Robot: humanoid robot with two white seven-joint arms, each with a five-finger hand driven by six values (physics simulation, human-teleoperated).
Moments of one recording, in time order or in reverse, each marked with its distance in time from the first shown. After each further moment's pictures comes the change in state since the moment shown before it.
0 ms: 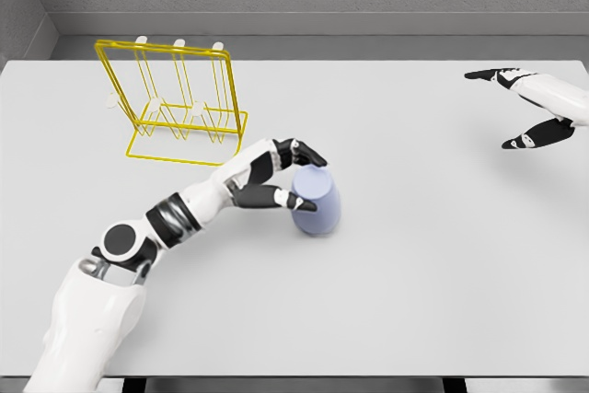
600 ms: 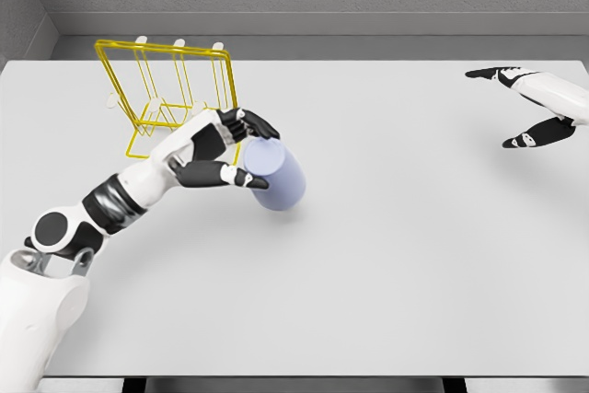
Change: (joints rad) left arm 0.003 0.158 0.065 -0.126 0.193 -0.002 0.000; right arm 0.000 0.000 -0.005 0.000 0.000 0.000 0.000
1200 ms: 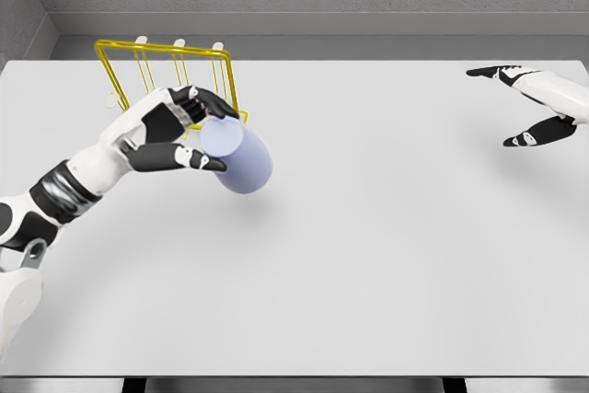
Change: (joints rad) left arm -0.002 0.116 0.065 -0.045 0.120 0.000 0.000; right arm -0.002 -0.001 -0.003 0.000 0.000 0.000 0.000
